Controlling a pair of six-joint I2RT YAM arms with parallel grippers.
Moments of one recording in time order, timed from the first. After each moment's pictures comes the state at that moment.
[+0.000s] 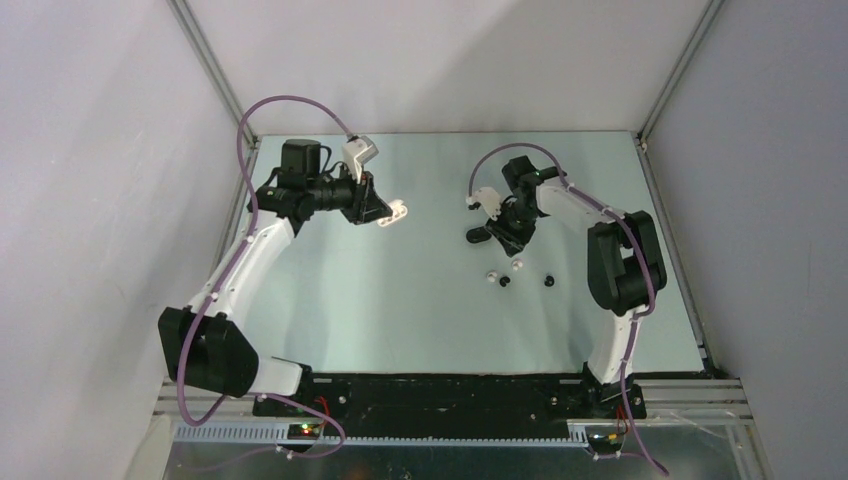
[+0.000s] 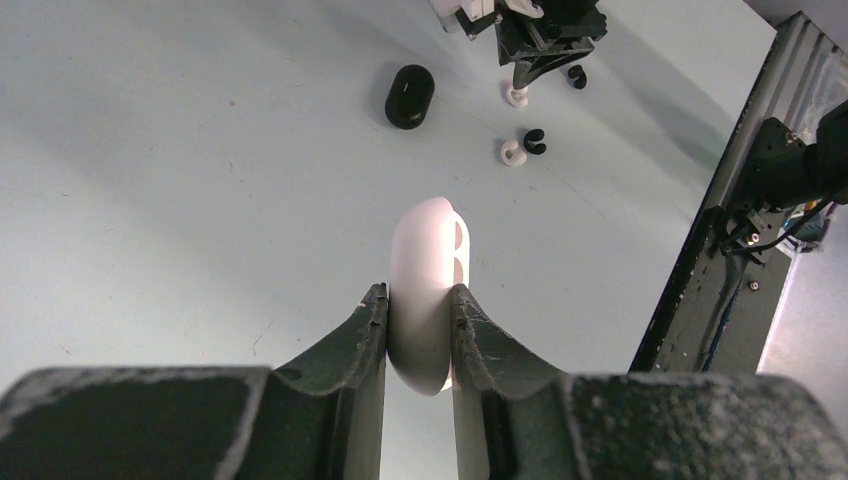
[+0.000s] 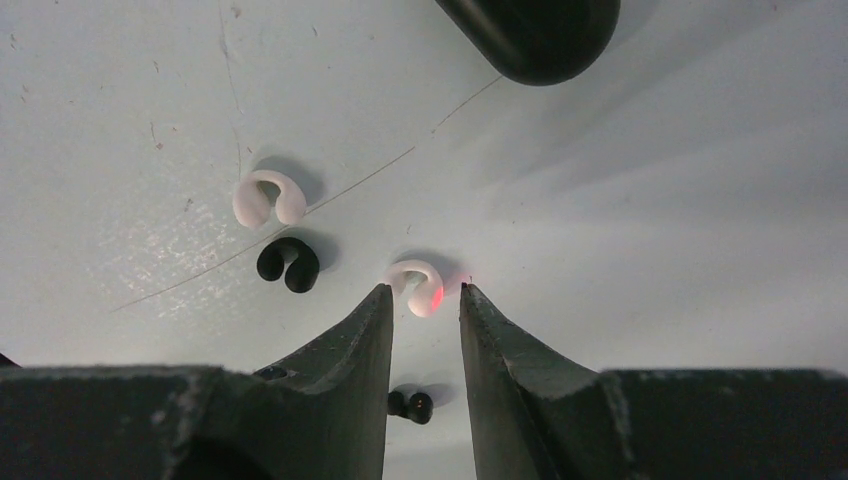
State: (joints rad) left arm -0.21 1.38 1.26 -0.55 0.78 0.20; right arm 0.36 1.92 1.46 -0.89 -0.26 -0.71
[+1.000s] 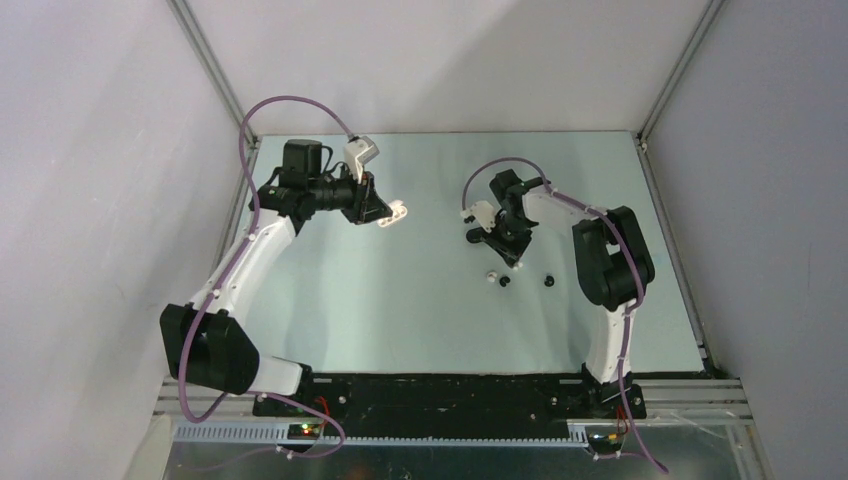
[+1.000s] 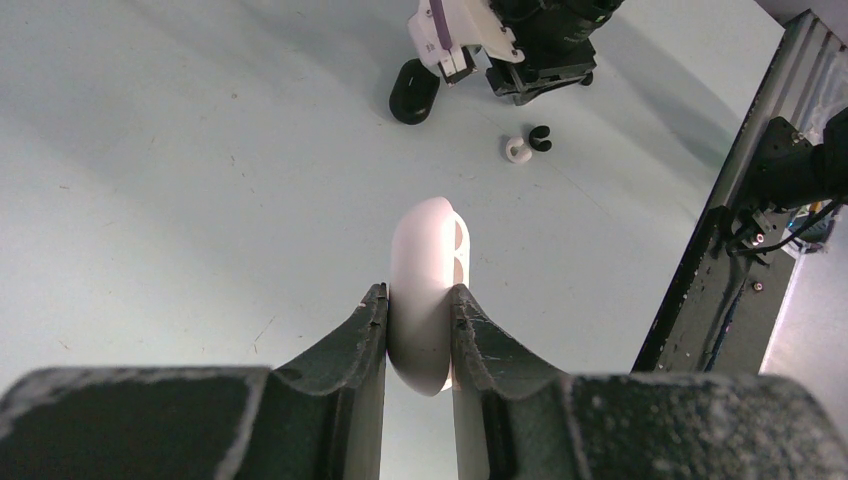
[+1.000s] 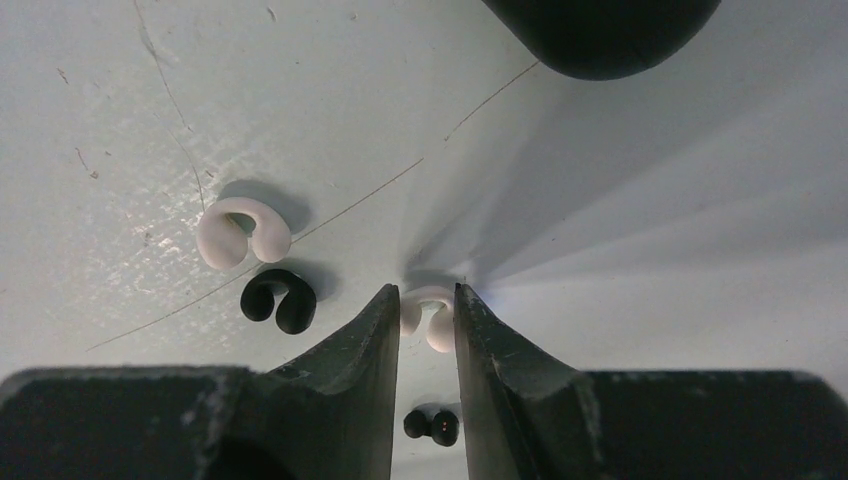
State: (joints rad) left arm -0.21 1.39 1.26 -0.55 0.77 0.20; right arm 0.42 1.98 1.42 -0.86 -0.14 -0.61
